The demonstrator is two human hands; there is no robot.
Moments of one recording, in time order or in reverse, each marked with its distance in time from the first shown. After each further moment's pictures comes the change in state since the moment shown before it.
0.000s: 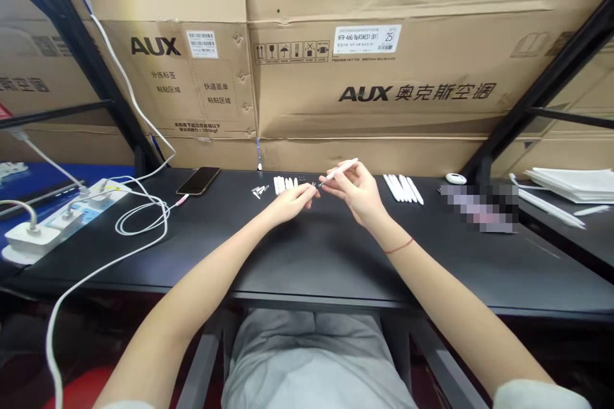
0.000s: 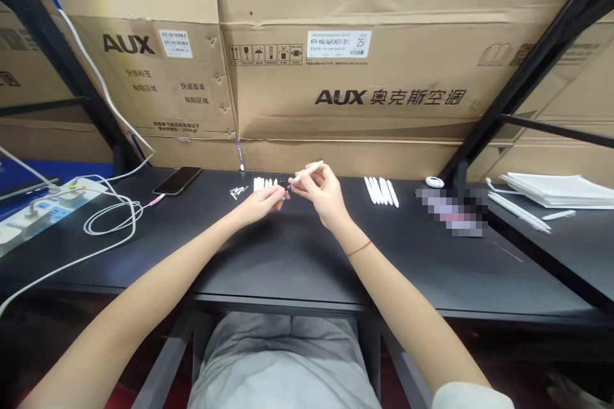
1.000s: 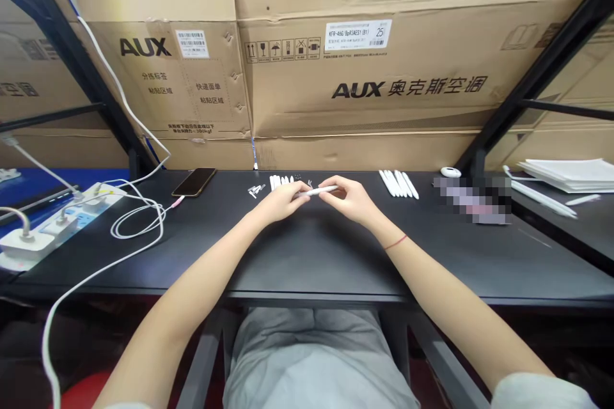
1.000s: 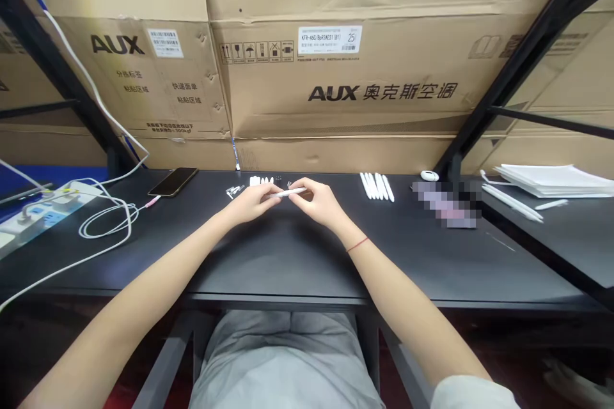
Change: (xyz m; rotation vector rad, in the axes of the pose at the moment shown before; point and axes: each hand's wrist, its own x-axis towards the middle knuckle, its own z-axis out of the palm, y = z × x) left_hand -0.002 -0.002 -0.011 0.333 -0.040 0.141; right_hand -0.011 0.004 -0.014 -0.545 -0.135 -0.130
